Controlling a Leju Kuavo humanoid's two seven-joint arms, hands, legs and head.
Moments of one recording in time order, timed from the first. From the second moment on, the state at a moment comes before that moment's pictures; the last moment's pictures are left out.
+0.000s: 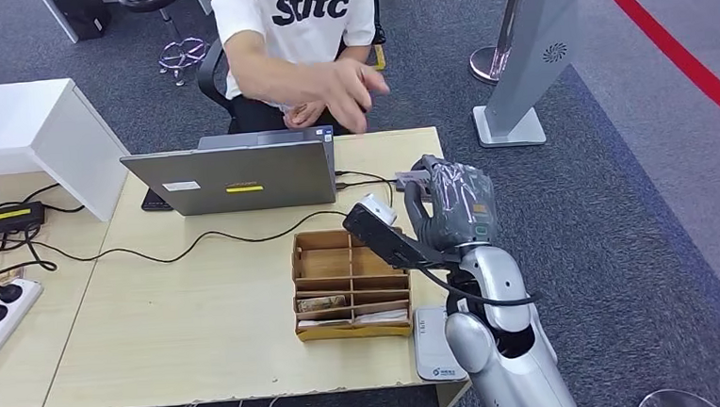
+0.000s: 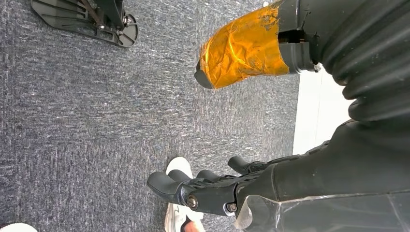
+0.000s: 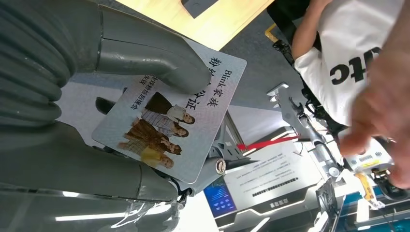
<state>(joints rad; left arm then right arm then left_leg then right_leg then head) -0.06 -0.16 1.17 -0.41 -1.14 0.02 0.08 -0.32 0.22 0.44 -1.53 1.20 -0.10 0.08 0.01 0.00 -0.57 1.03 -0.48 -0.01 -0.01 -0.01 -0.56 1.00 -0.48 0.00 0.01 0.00</state>
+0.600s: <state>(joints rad) -0.07 -0.18 1.24 -0.41 -1.11 0.02 0.09 0.04 0.21 0.39 -1.79 1.06 -0.15 -0.08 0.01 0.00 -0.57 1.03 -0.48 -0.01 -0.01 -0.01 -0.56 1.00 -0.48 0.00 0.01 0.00</state>
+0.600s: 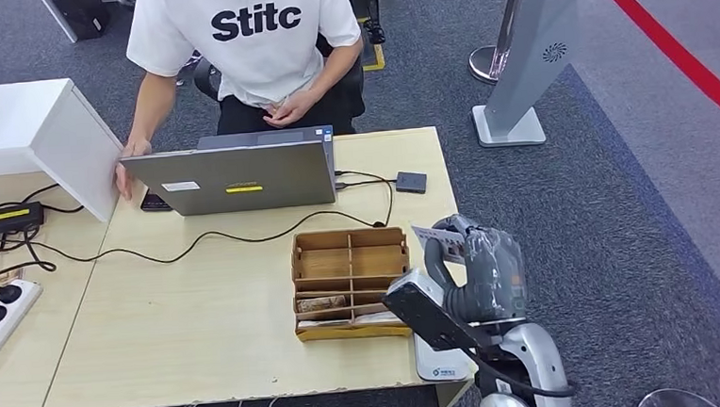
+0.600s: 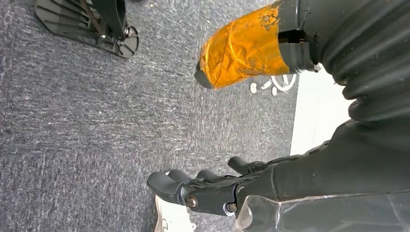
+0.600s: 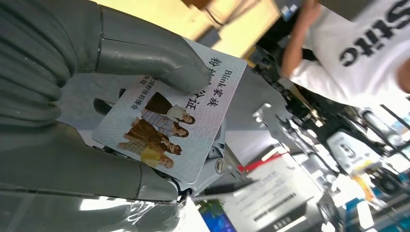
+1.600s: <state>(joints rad) -0.07 -0.17 1.27 -0.41 -1.12 0.02 0.07 0.16 0.25 0.18 -1.44 1.09 -0.13 -0.11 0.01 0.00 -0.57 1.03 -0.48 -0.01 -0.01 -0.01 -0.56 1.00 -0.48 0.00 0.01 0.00</state>
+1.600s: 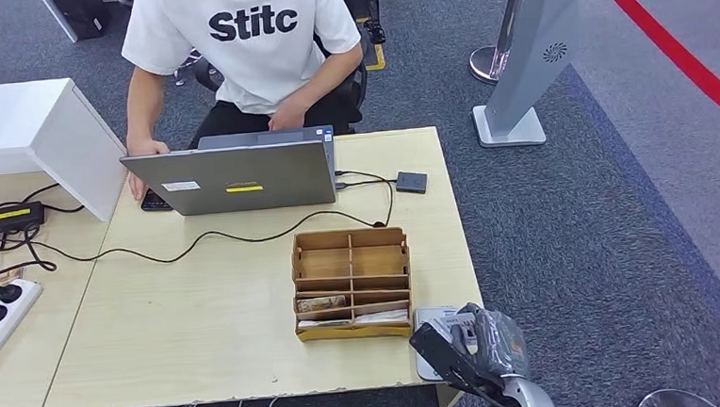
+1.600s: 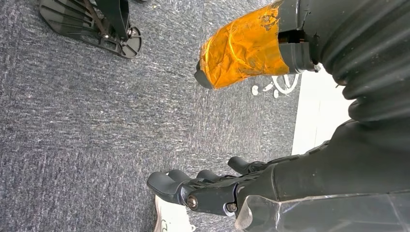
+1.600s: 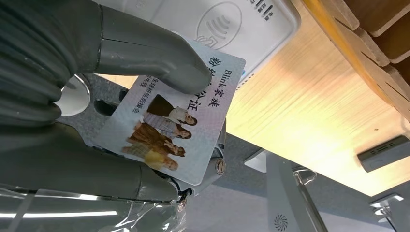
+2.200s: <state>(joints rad) -0.07 -0.17 1.27 -0.41 -1.13 0.02 0.07 0.14 0.26 0.17 -1.37 1.09 -0.13 -0.10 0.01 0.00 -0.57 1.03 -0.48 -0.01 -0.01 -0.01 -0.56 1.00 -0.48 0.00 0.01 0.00</state>
